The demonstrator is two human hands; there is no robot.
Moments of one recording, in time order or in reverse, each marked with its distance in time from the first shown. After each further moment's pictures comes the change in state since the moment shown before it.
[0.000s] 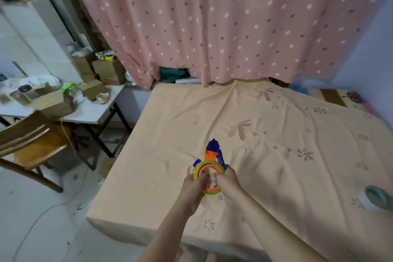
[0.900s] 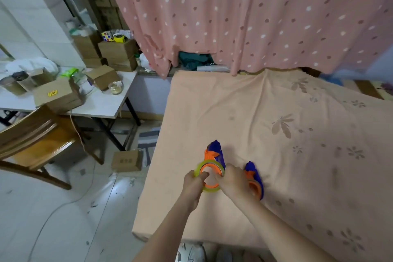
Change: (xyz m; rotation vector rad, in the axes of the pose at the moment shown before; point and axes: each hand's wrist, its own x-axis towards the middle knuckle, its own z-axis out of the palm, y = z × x) left_hand 0.110 0.067 -0.234 0.115 0.050 -0.119; right_hand 0.054 -0.031 0.237 -0.944 0.177 -0.112
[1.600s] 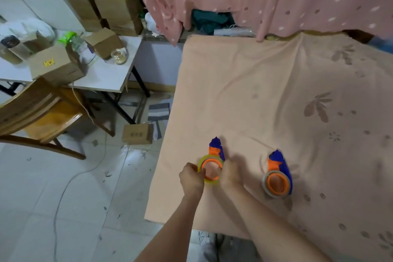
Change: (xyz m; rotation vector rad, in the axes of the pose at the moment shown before) left_hand 0.081 -0.034 -0.048 0.573 0.423 -0.027; right_hand 0.076 -0.016 0.129 -0.038 -0.145 0.122
